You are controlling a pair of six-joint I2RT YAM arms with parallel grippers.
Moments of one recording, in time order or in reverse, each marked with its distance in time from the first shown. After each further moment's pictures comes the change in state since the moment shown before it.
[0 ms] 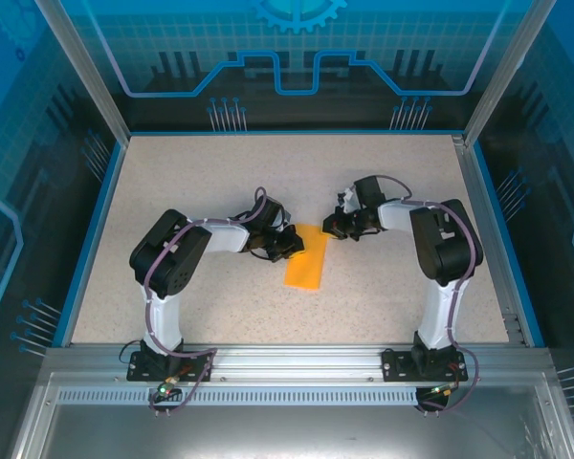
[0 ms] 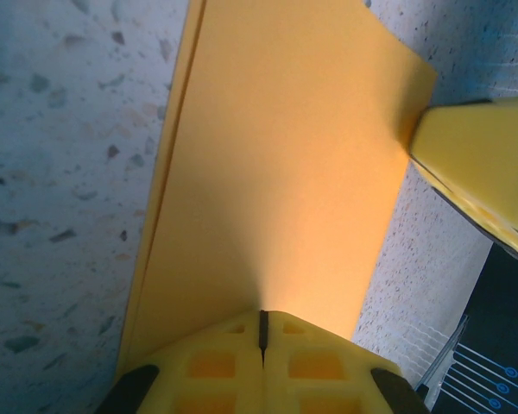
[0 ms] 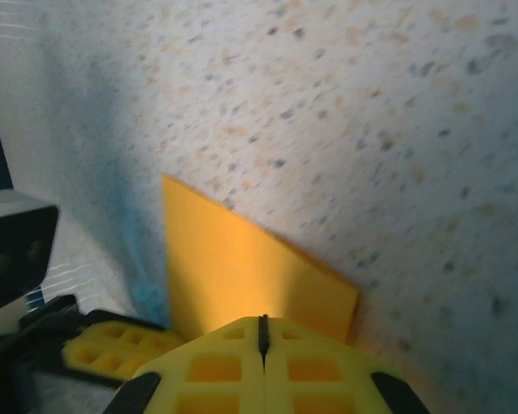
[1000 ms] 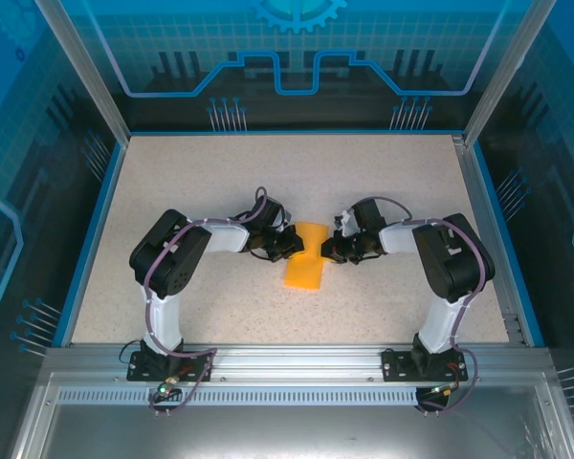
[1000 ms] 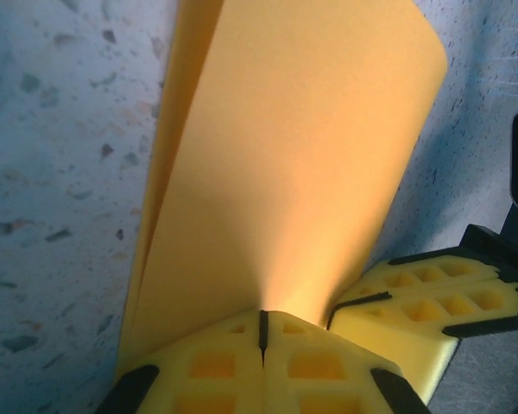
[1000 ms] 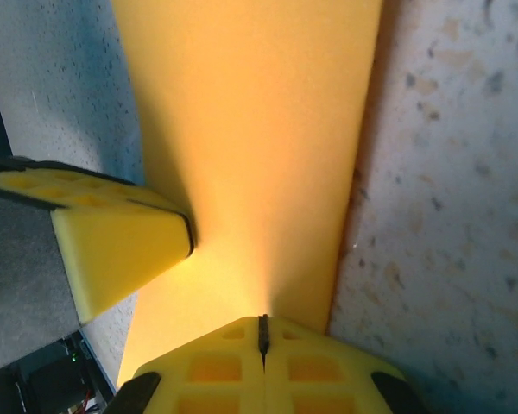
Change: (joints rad) left arm 0.000 -0.002 0.000 -0.005 0.000 0.022; right arm 0.071 -0.134 -0.266 0.127 -0.026 0.033
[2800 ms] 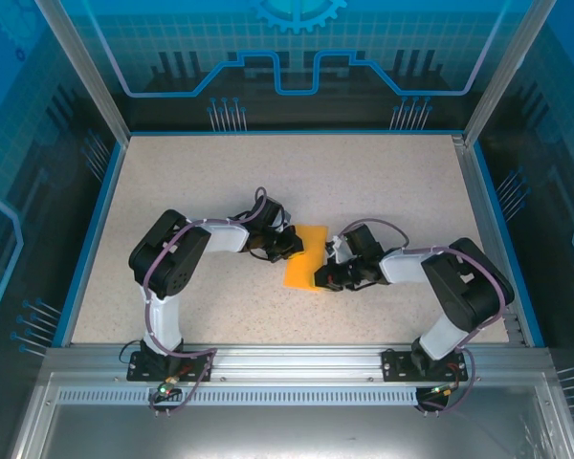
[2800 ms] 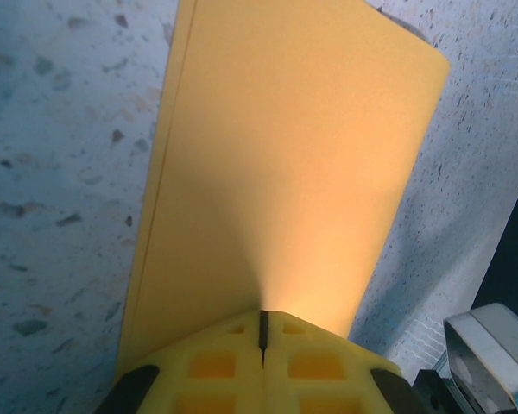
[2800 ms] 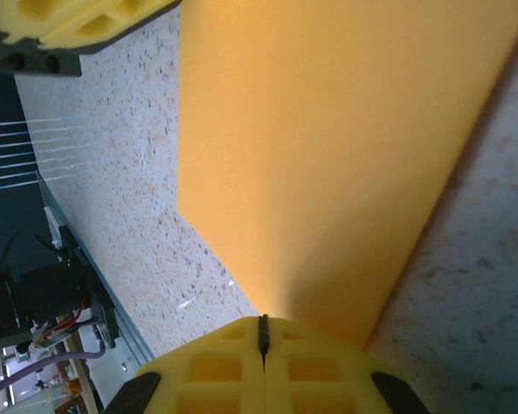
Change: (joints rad) left arm 0.000 -0.005 0.000 -0.017 0.000 0.001; right arm 0.177 -0.192 -0.238 0.098 -0.006 0.079
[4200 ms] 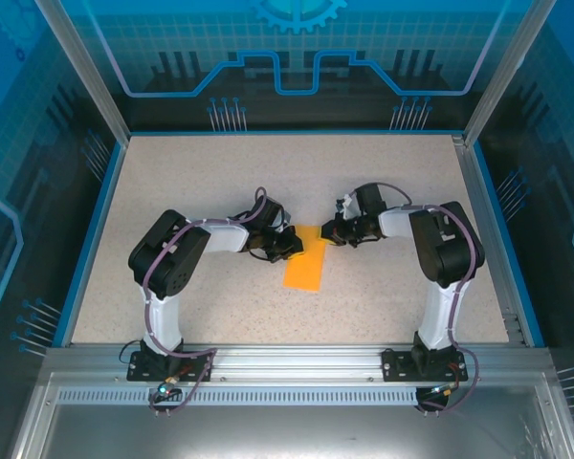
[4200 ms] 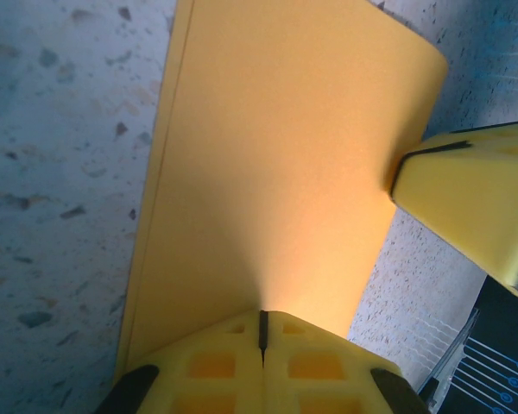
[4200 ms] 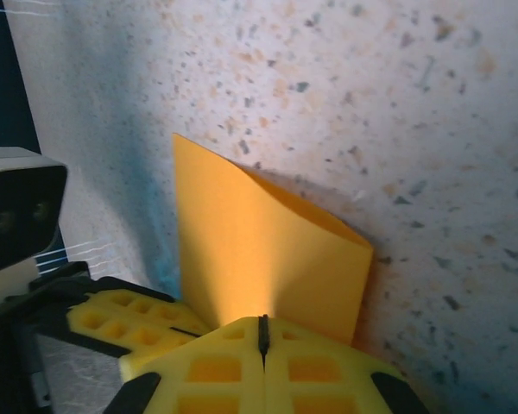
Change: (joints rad) left arm 0.000 -0.003 0.000 -0.009 0.000 0.007; right arm -0.243 0.338 0.422 -0.113 -0.046 -0.084
